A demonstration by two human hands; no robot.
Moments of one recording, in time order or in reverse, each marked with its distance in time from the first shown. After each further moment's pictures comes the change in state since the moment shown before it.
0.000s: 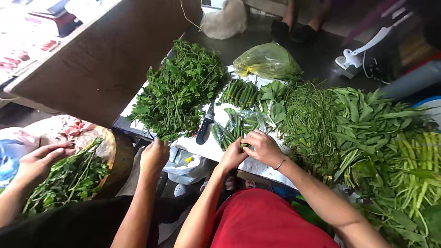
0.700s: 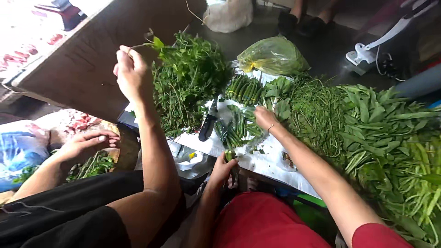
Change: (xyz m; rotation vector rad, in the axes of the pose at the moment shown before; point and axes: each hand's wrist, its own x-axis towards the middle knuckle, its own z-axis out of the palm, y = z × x) left_hand -0.055 -0.044 0.009 -0.609 0.242 -0.270; right_hand 0.087 0.118 0.036 -0.245 -0.374 0.332
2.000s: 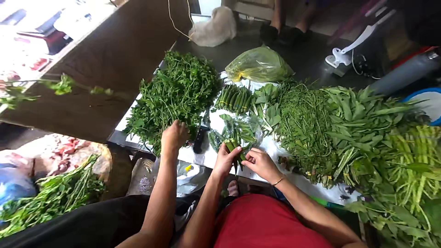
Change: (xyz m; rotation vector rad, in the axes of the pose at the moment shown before) left_hand 0.050 0.038 0.029 -0.201 -0.106 0.137; right_hand -0.150 -0.073 0.019 0.630 0.168 0.026
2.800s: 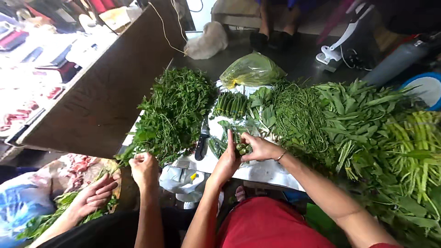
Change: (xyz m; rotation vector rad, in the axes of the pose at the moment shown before) left_hand -0.018 0.054 0.021 1.027 -0.224 0.256; right_hand 0.049 -0.015 -0.065 0.072 -0.327 -0.096
